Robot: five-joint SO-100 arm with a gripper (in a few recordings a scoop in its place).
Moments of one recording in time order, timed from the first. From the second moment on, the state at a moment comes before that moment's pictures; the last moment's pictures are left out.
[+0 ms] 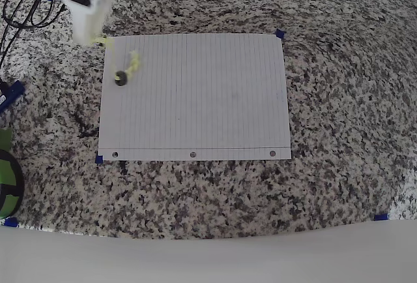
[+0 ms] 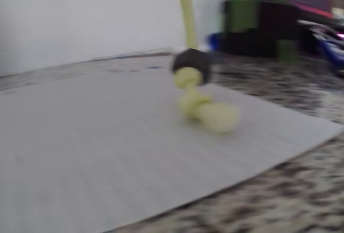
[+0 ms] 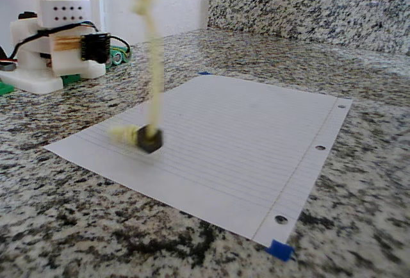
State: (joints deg) arm 23.4 120.2 109.2 66.3 -85.7
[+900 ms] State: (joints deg) arm -7.8 118.0 124.6 62.1 -85.1
